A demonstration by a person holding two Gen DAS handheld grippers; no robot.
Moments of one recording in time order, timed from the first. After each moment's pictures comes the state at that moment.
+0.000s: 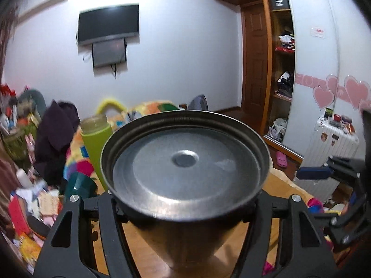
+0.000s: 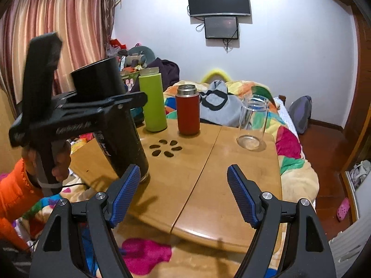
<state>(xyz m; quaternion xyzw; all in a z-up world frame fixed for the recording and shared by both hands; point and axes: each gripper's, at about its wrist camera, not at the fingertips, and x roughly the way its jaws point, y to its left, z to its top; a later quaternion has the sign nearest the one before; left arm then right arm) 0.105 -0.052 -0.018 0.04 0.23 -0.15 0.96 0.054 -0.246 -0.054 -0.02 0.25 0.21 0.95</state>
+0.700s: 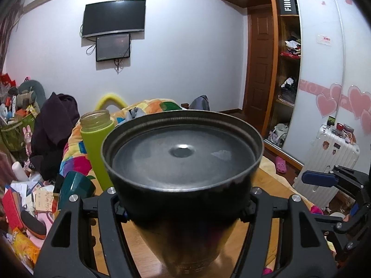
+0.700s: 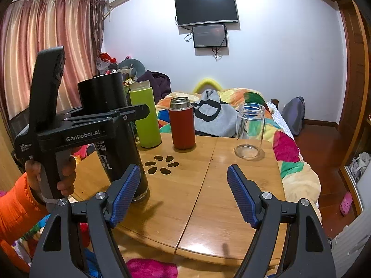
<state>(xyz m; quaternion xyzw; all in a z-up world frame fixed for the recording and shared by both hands) 0.124 -0.044 -0.020 0.02 0.23 -0.15 0.96 0.065 -0.240 -0.052 0.01 0.22 0.19 0.96</state>
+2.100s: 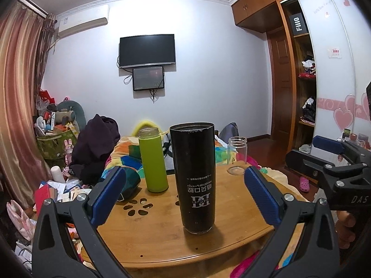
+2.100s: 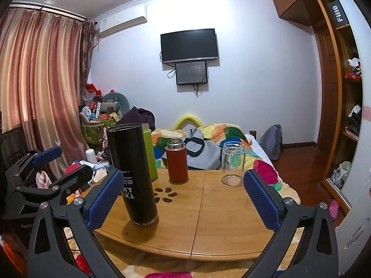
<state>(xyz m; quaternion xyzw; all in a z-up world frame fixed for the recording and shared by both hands) -0.014 -0.036 -0.001 0.03 0.12 -0.04 0.99 -0.008 -0.220 -0.012 0.03 0.11 0.11 0.99</state>
